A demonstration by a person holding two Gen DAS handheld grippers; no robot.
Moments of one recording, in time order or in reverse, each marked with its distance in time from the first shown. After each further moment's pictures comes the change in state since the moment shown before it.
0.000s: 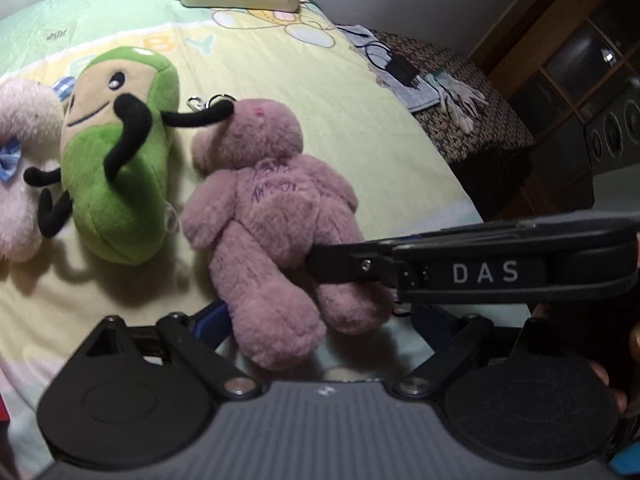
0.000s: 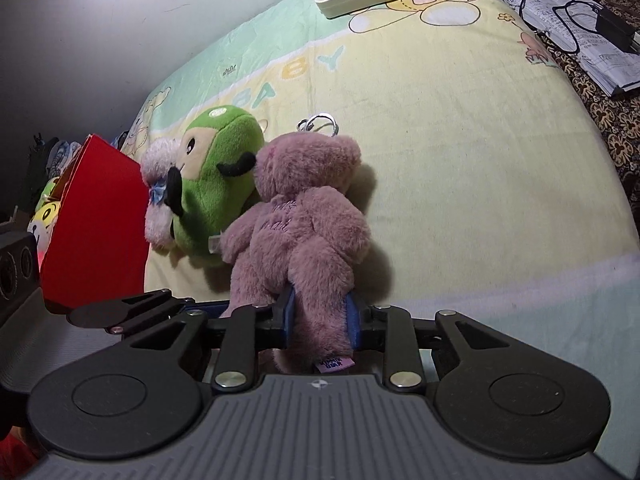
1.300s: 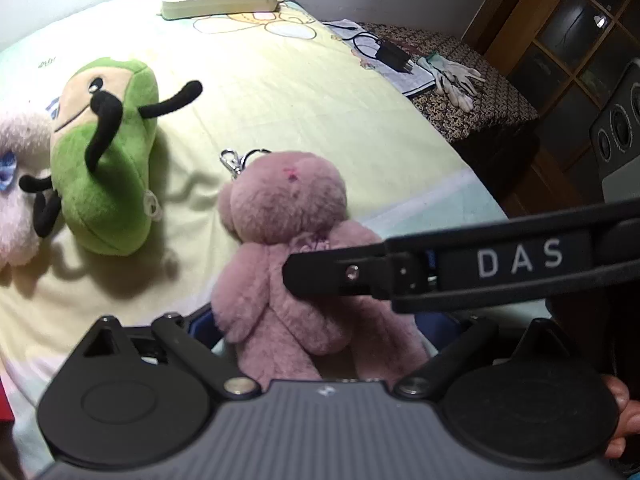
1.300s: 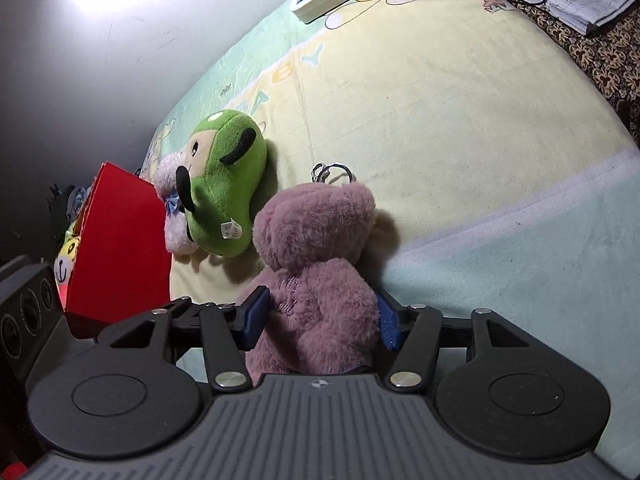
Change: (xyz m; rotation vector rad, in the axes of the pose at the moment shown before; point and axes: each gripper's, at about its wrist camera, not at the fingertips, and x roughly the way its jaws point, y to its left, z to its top) left arm 0.004 -0.016 -0.015 0.077 -0.018 0.070; right arm 0.000 -0.013 -0.024 0.149 -0.073 0.093
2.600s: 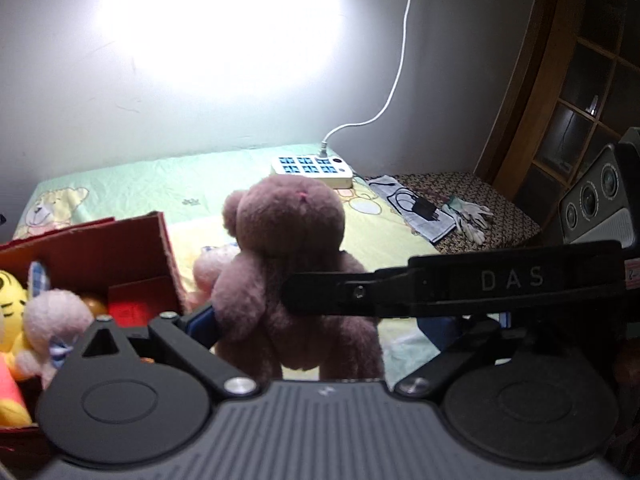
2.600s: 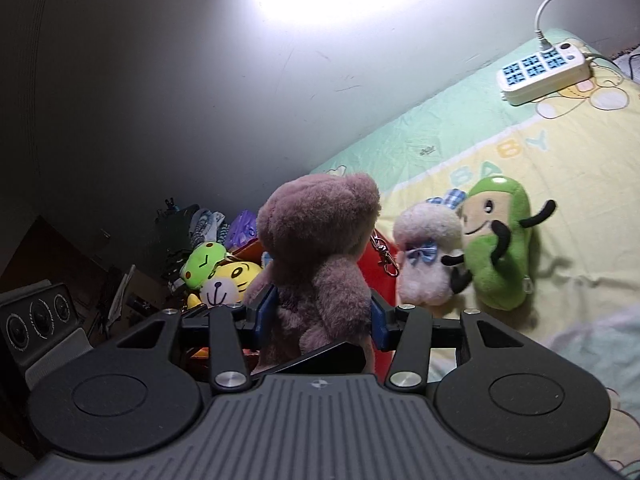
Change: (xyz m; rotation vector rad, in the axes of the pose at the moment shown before) left arm -0.217 0.077 -0.031 0.003 -0.430 0.093; right arm -0.016 0.191 -0.019 -0.177 -0.223 0.282
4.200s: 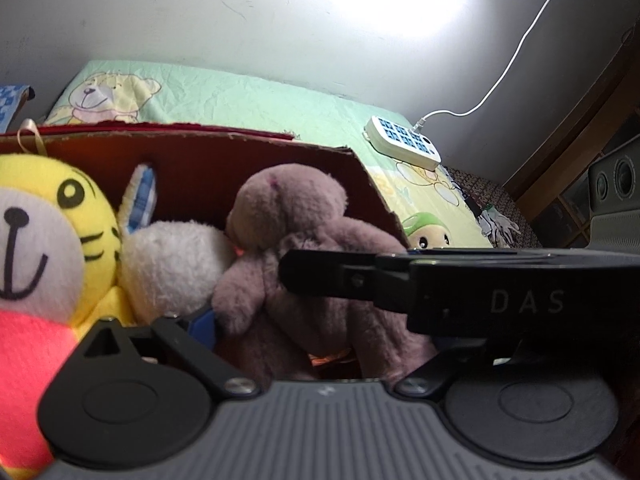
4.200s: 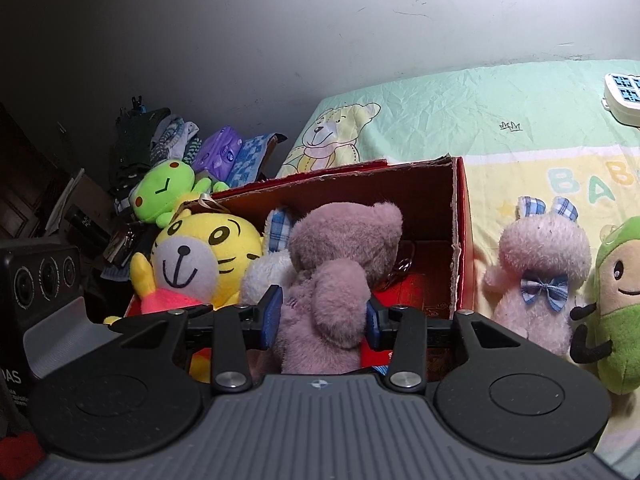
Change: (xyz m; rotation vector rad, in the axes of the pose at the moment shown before) left arm 0.035 0.180 -0.019 -0.278 0.147 -0.066; right arm 0.165 0.067 0.008 -0.228 0.224 -0.174
